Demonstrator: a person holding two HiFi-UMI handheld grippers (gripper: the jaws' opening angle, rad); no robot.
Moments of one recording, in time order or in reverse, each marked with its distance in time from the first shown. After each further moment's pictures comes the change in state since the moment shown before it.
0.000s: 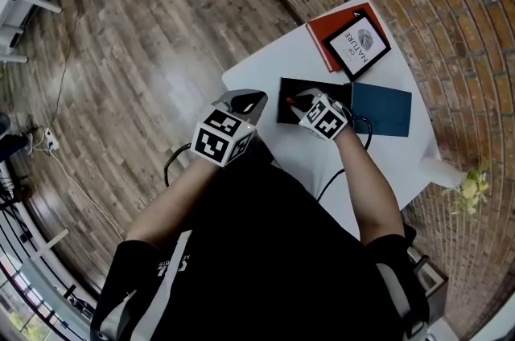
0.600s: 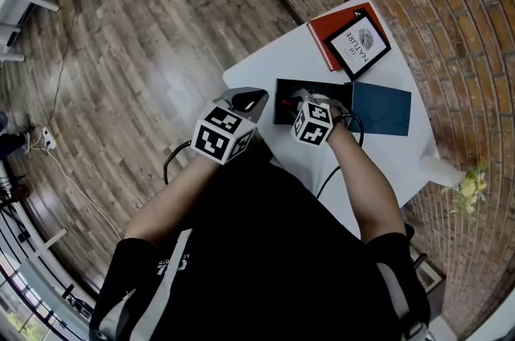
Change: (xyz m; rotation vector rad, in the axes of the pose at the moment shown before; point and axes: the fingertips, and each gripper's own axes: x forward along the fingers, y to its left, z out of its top) left arm 0.000 0.003 0.000 -0.008 -0.006 -0.019; right arm 0.020 0.017 -0.003 -0.345 0.163 -0.037
